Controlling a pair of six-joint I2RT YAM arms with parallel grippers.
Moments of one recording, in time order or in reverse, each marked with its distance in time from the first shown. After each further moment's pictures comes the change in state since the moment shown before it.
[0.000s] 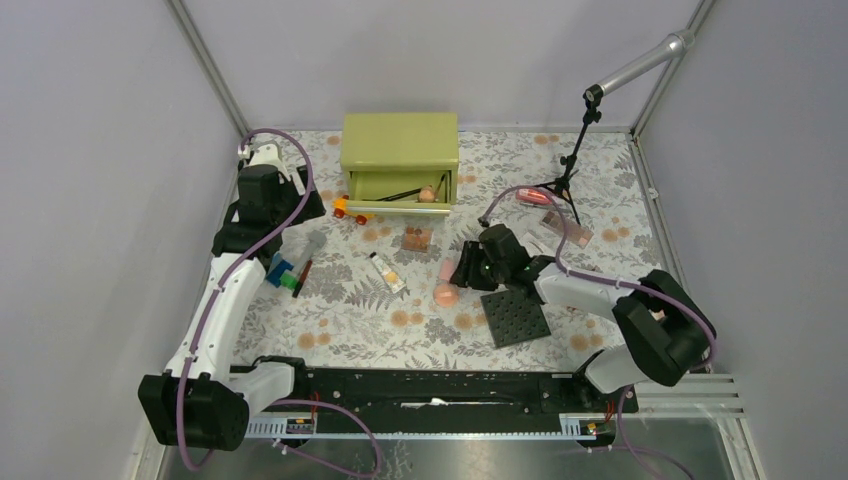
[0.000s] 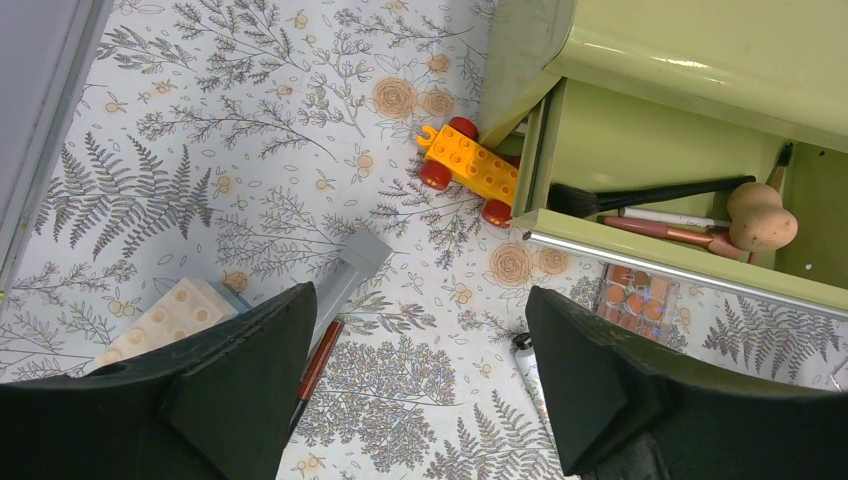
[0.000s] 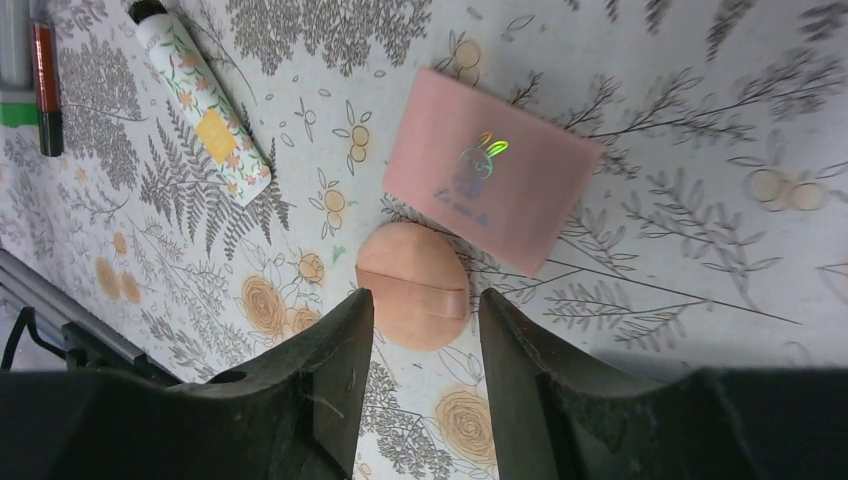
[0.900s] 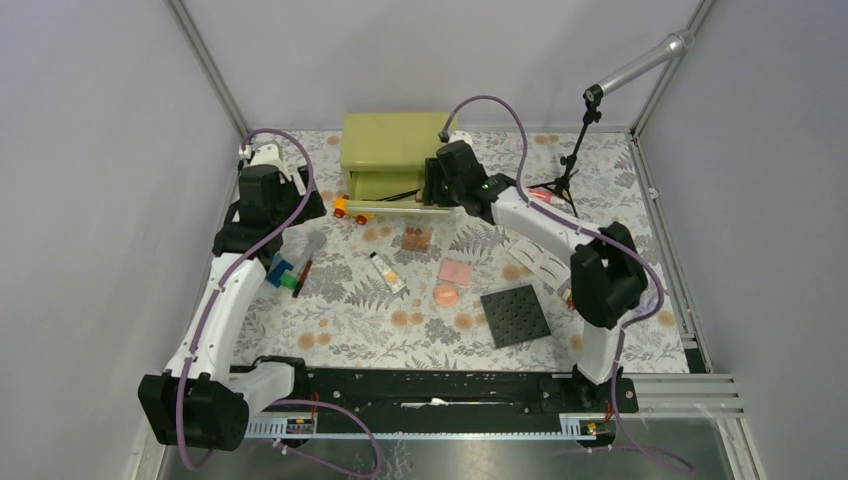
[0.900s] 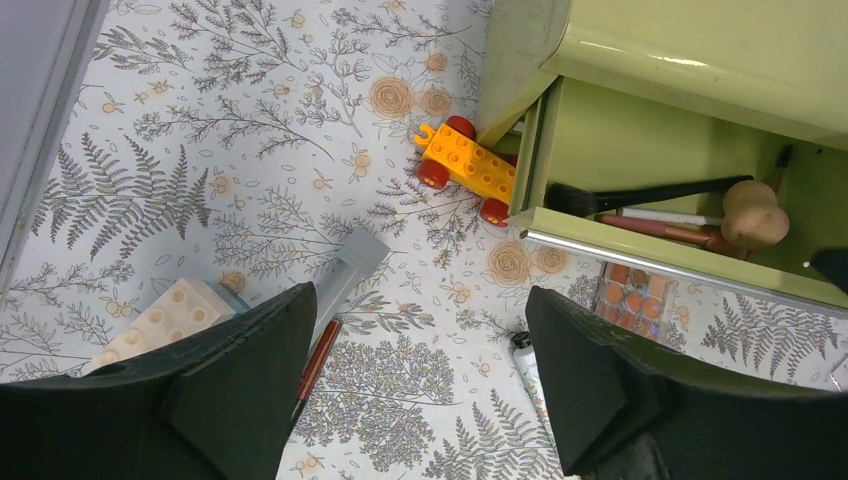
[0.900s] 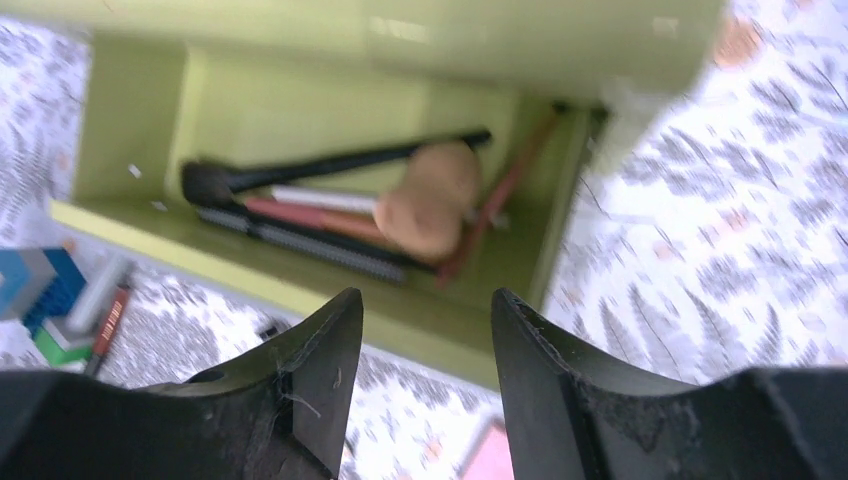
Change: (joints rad) left arm -0.005 0.000 0.000 0.000 0.000 0.000; right arm -0.026 0.467 0.887 -0.280 0.206 -0.251
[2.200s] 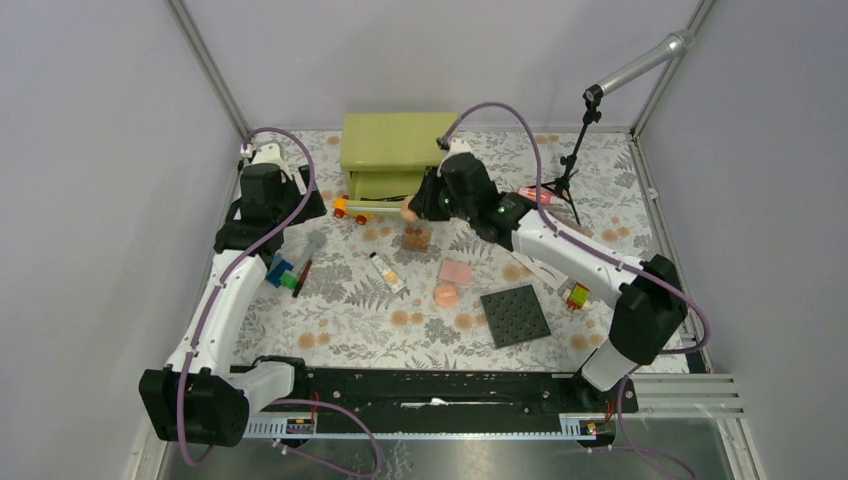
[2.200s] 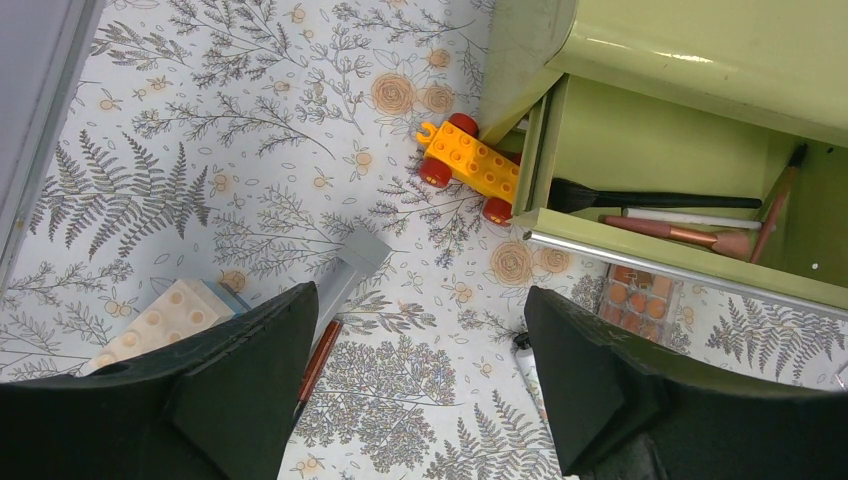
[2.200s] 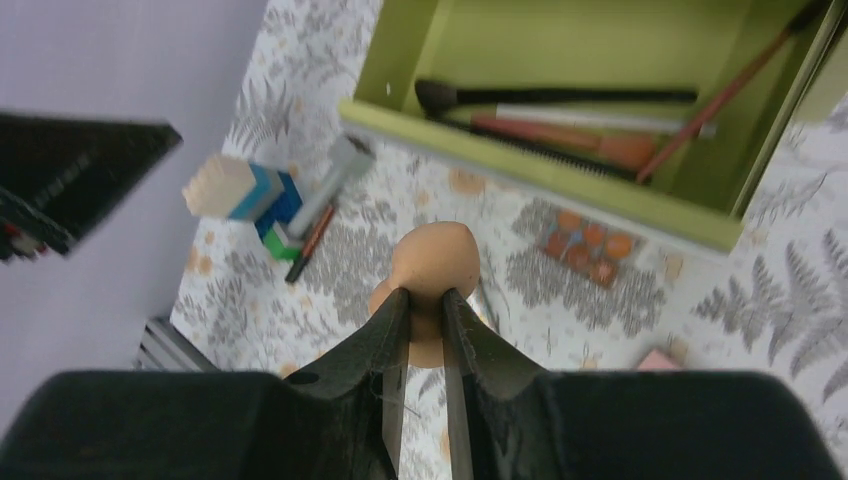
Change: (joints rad) left arm 0.000 0.020 0.005 0.000 -0.002 0.000; right arm 0.145 -0.322 -0.258 0.054 -0.101 0.162
